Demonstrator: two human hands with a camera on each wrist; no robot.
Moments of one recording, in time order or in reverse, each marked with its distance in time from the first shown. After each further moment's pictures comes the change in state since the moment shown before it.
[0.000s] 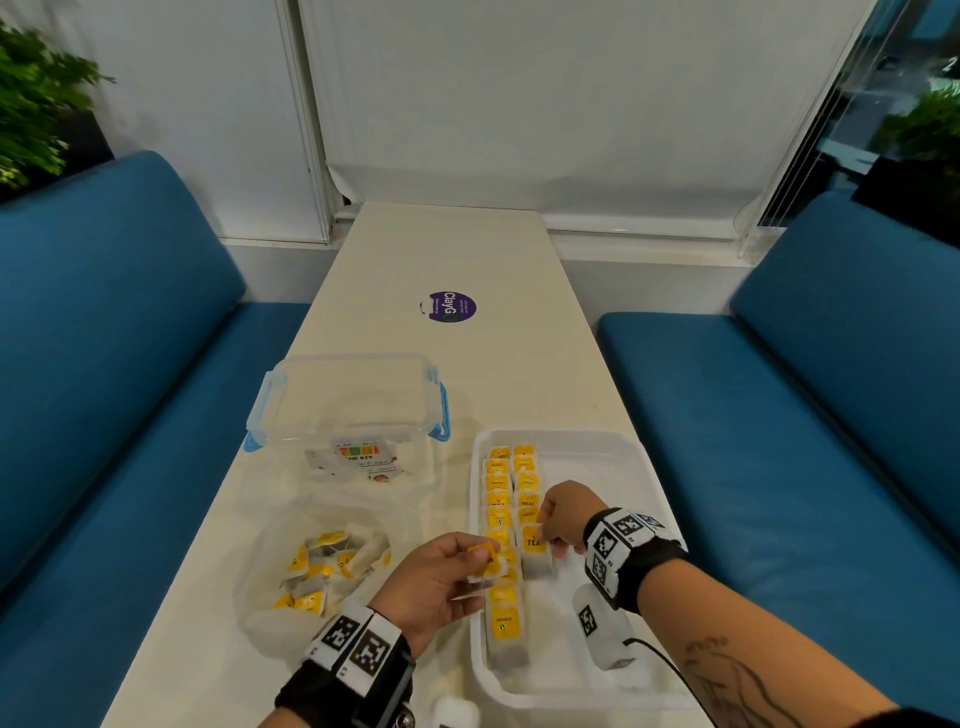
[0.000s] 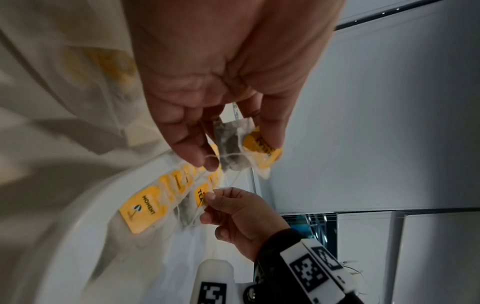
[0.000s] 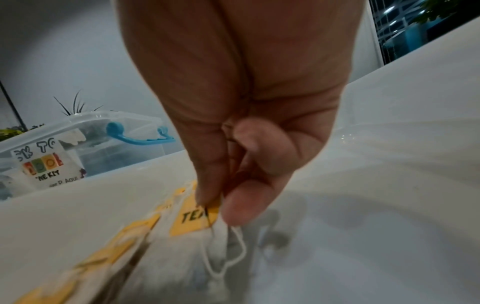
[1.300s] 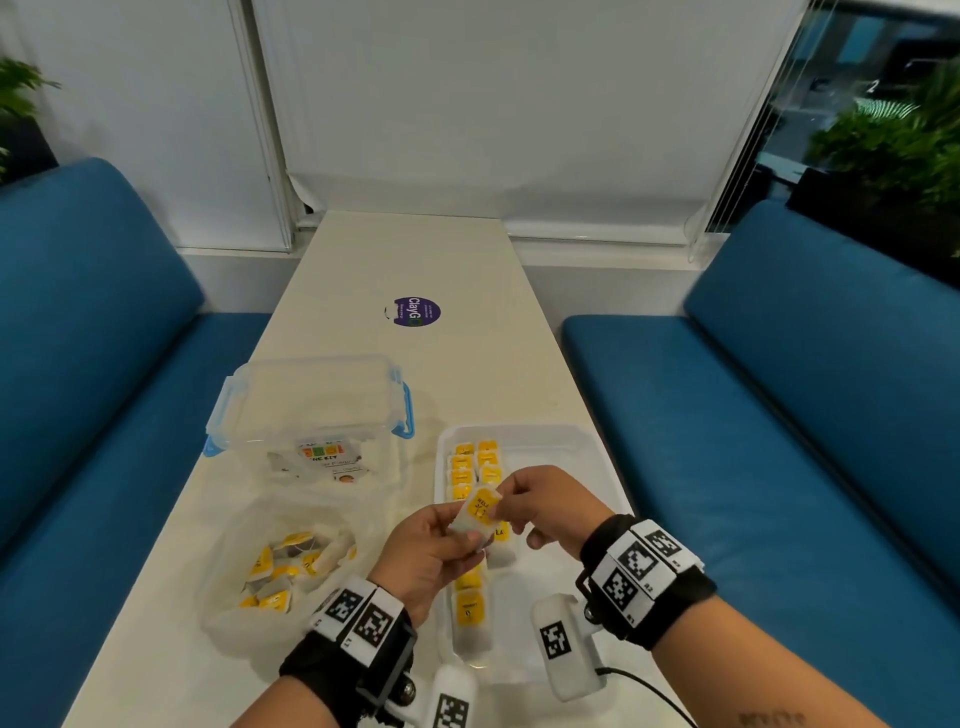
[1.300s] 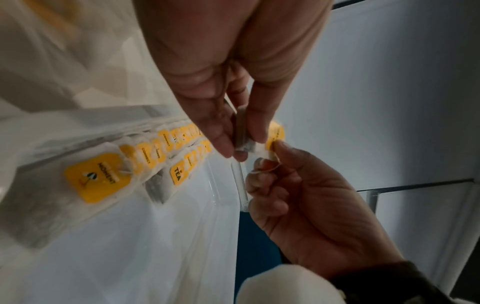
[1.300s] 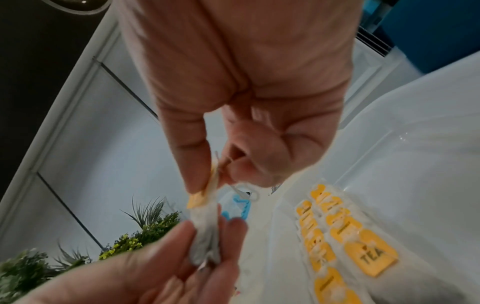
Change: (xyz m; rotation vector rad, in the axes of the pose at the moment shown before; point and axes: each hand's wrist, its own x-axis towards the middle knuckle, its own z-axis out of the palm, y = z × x) left_hand 0.007 0.003 0.027 -0.091 -0.011 0.134; right_hand -0.083 -0.003 -0.012 0.725 0.038 -0.247
